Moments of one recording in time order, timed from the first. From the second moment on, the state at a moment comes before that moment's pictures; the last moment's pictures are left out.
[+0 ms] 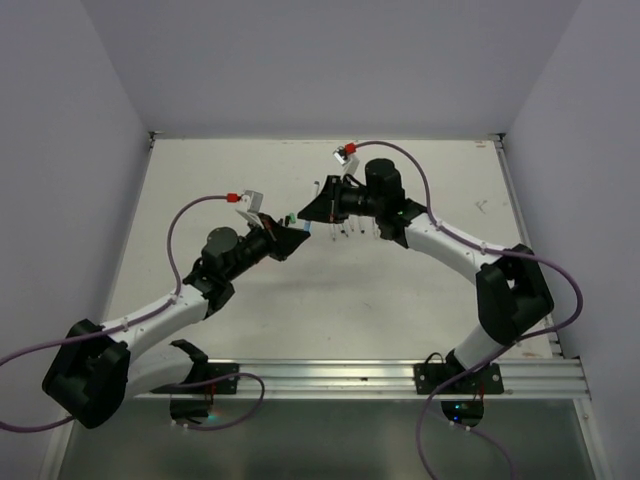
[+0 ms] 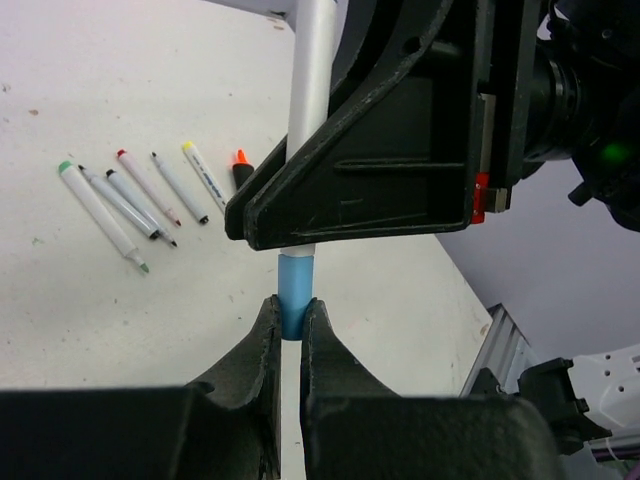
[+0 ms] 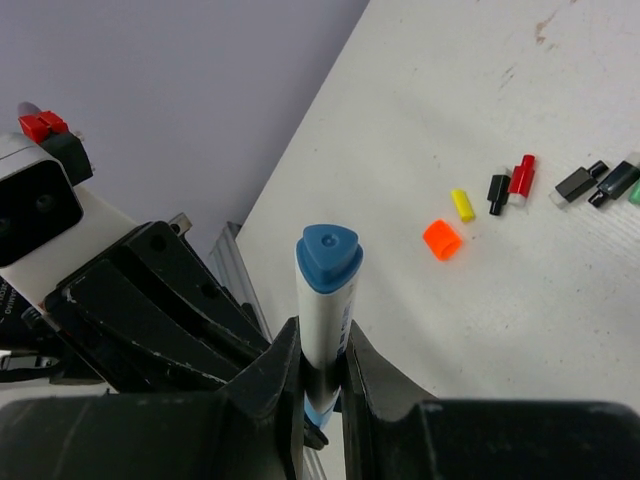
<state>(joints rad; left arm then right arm) -0.57 1.10 0.47 0.57 0.27 -0.67 0.57 1.62 1.14 0.19 -0.62 0.70</state>
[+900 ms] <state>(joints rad) -0.59 1.08 0.49 0.42 0.44 -0.56 0.48 1.70 1.13 0.40 -0.72 0.75</state>
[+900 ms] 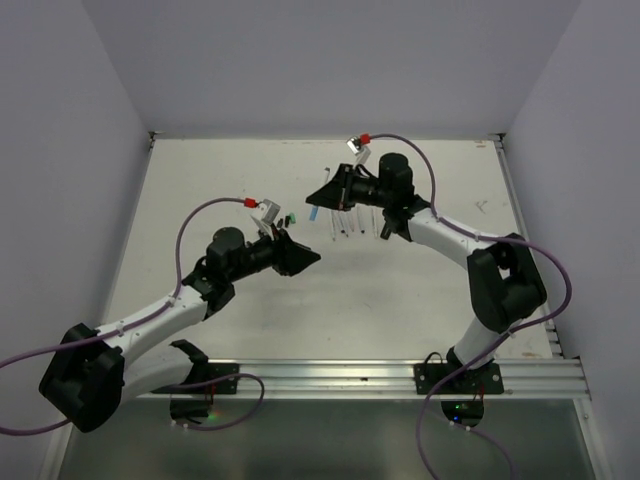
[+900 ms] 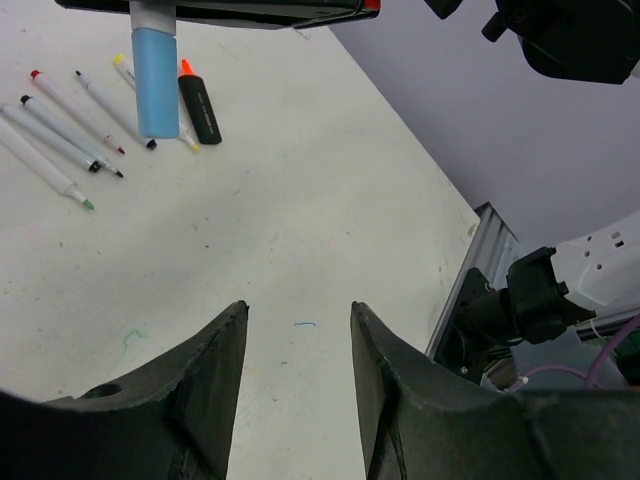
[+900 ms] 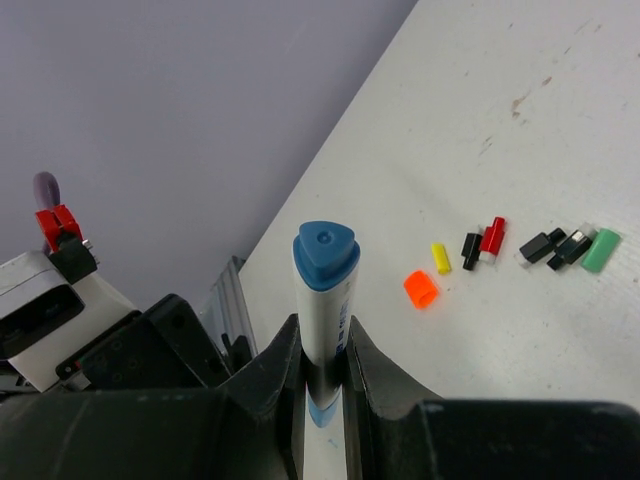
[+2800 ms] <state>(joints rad) -0.38 1.08 0.48 0.63 0.59 -0.70 0.61 1.74 1.09 0.75 -0.81 0.92</state>
